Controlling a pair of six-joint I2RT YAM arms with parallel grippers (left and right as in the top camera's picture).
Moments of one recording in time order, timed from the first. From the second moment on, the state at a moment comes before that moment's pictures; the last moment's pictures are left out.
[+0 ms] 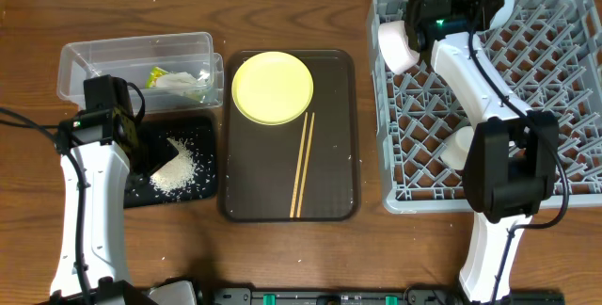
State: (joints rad) left arm 0.26 1.38 1.11 -1.15 -0.11 -0.51; right arm 0.20 2.14 1.77 -0.29 1.24 -0.18
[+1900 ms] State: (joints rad) left arm 0.26 1.38 1.11 -1.15 -0.11 -0.51; right arm 0.29 1.84 1.77 -0.97 0.46 0.37
